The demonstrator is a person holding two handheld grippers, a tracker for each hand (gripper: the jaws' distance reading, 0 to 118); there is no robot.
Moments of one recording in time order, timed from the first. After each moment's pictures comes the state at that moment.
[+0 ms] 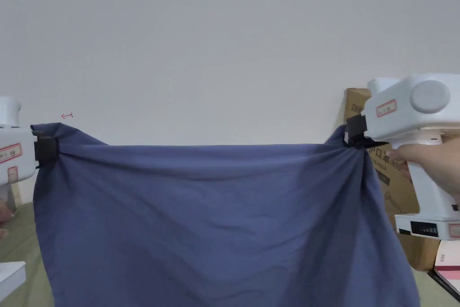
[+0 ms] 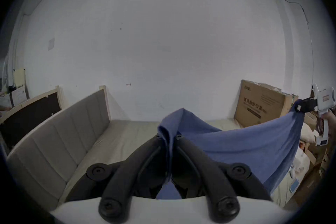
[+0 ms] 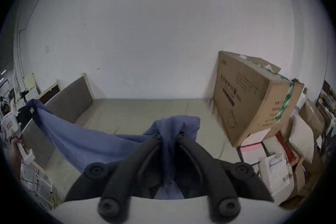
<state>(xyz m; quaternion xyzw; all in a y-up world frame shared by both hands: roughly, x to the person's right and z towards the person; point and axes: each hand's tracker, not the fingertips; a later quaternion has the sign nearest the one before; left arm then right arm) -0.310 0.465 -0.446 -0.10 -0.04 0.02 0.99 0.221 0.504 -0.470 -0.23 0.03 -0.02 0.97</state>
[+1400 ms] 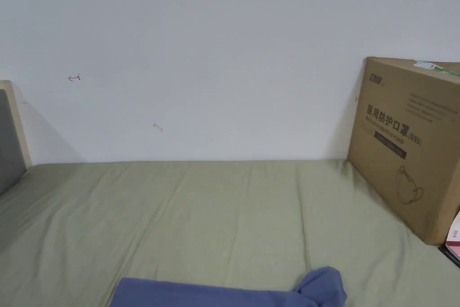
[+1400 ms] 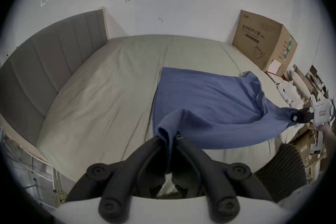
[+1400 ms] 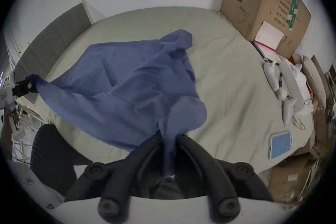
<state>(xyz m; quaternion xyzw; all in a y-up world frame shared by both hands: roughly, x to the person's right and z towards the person) -0.319 0.192 -0.236 -0.36 -0.05 0.01 0.93 0.231 0.162 -0.228 -0.48 0.05 -0.01 0.87</state>
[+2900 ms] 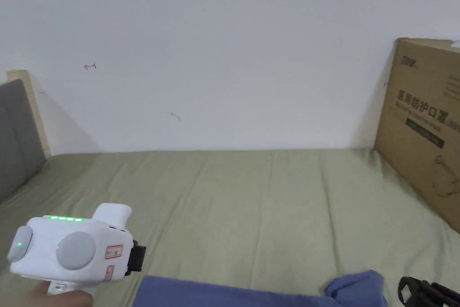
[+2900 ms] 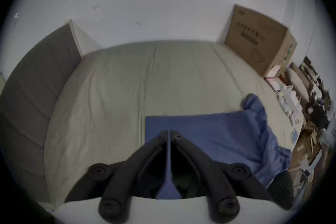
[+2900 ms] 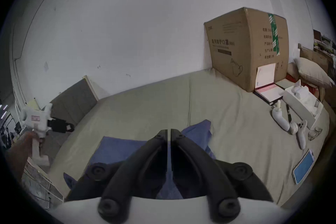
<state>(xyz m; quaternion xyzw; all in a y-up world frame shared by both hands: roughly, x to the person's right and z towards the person) -0.282 0.239 -0.512 -0.42 -0.12 -0.04 0.90 0.181 0.230 -0.331 -0.22 0.01 -0.14 0.97</state>
